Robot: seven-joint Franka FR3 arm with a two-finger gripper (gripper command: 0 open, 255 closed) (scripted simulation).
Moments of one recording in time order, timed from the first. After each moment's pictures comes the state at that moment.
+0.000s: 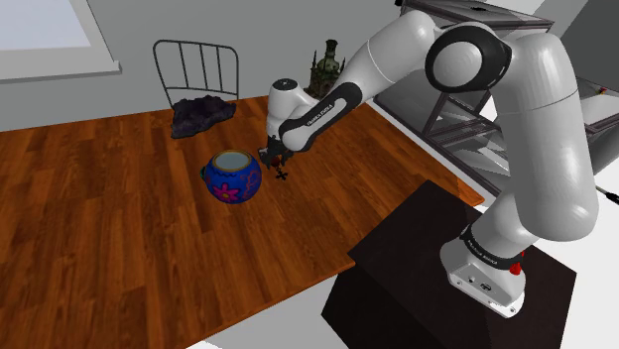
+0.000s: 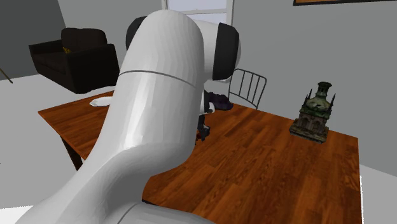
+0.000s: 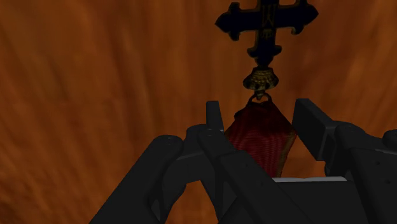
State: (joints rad) arm 0.18 0.73 0.12 -1.74 -0.24 2.59 0.74
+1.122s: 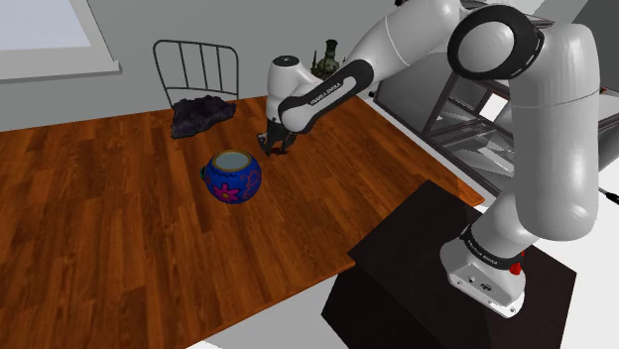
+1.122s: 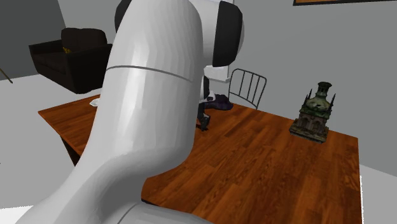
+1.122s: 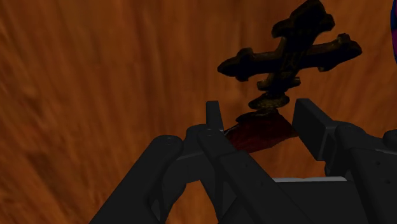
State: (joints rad) arm 0.16 0.61 0.14 -1.76 -0.22 2.49 0.72
